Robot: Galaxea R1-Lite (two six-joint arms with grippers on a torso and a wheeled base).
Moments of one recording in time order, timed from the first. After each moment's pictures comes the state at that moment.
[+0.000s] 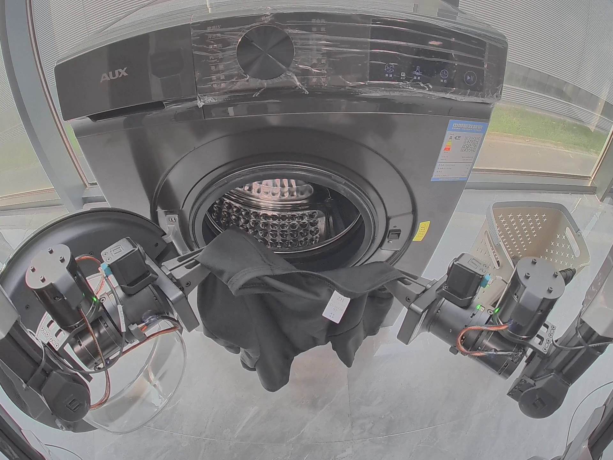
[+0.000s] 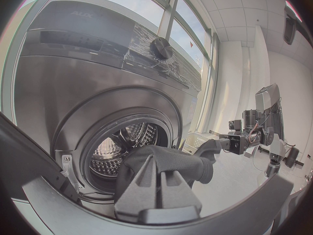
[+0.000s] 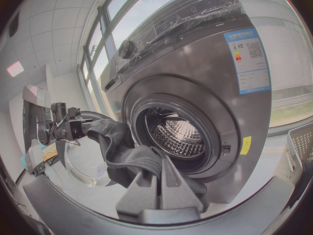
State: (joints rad) left arm -0.39 1.72 -0.29 -1.55 -0.34 -0.03; right arm 0.69 1.89 -0.40 -1.55 0.03 0.12
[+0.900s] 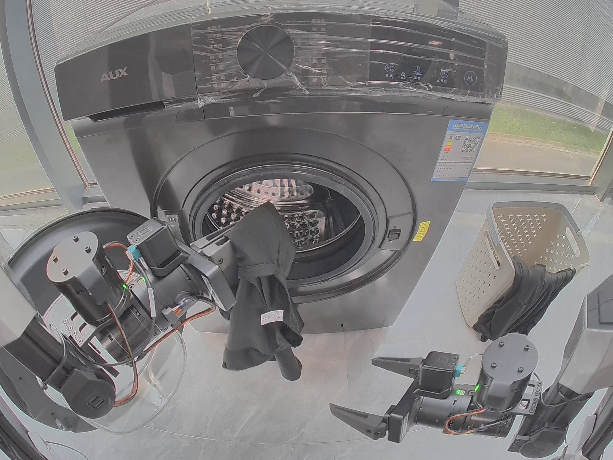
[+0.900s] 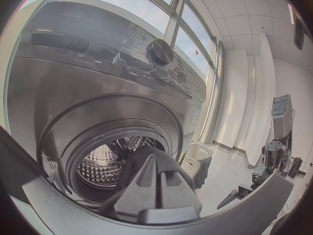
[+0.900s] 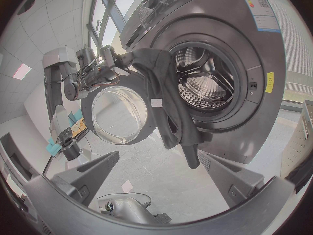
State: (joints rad) left arm -0.52 1.78 -0.42 -1.55 -0.16 -0.09; right arm 0.87 1.97 -0.16 -1.55 0.07 0.17
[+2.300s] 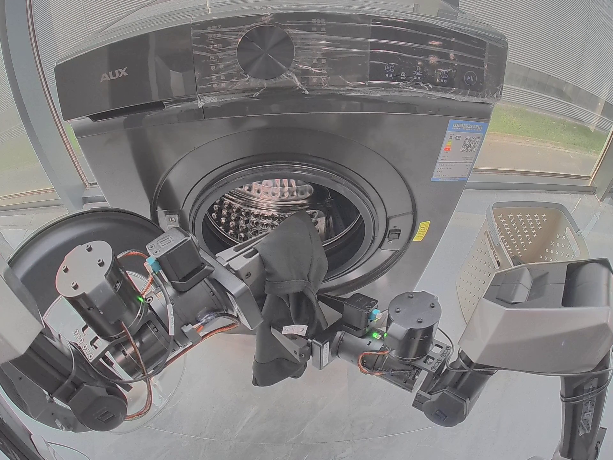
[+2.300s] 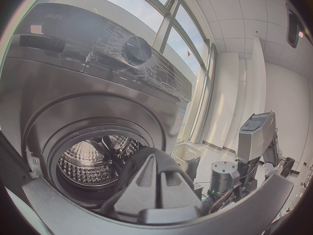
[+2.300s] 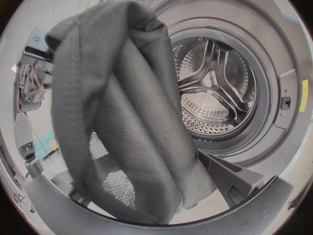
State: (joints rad) left arm -0.63 1.78 -0.43 -1.55 -0.15 -0.09; right arm 0.79 2.31 -0.74 -1.49 0.06 0.11
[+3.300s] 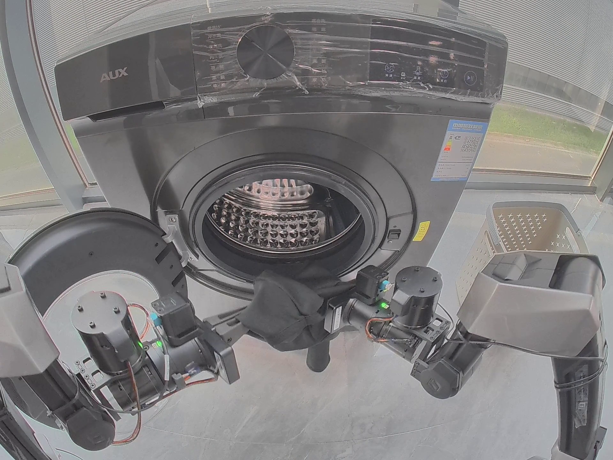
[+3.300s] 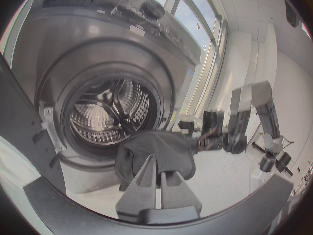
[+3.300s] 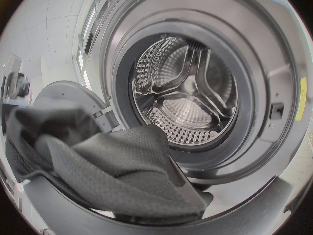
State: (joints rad) left arm -0.58 1.84 -0.20 -1.55 -0.16 -0.07; right arm 0.67 2.37 -0.88 -1.46 0.04 0.11
